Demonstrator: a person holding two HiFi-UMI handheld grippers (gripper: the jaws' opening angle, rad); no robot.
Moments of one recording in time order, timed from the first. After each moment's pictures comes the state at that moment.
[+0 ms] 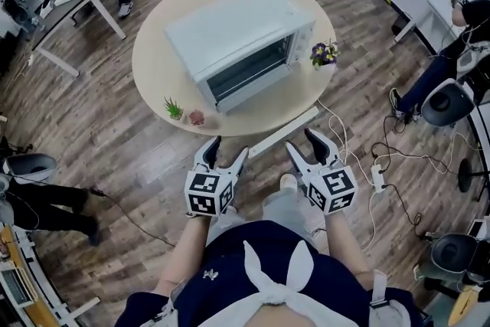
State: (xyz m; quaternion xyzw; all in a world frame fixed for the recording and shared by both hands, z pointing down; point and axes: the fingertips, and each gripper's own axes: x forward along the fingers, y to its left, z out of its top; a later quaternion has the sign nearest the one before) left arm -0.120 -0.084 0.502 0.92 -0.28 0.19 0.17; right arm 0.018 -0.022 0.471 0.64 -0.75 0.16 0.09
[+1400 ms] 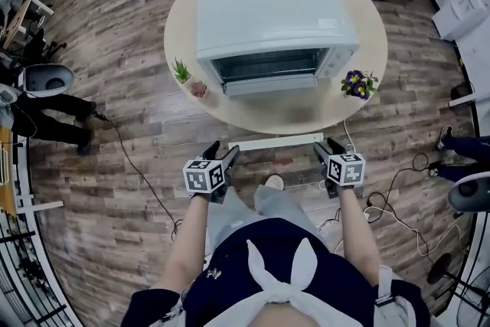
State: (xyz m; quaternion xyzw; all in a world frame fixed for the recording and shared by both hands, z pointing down) left arm -0.101 -0.072 0.674 0.77 -0.48 0.18 0.38; right arm 0.206 -0.081 0.699 0.48 -0.76 0.36 0.24
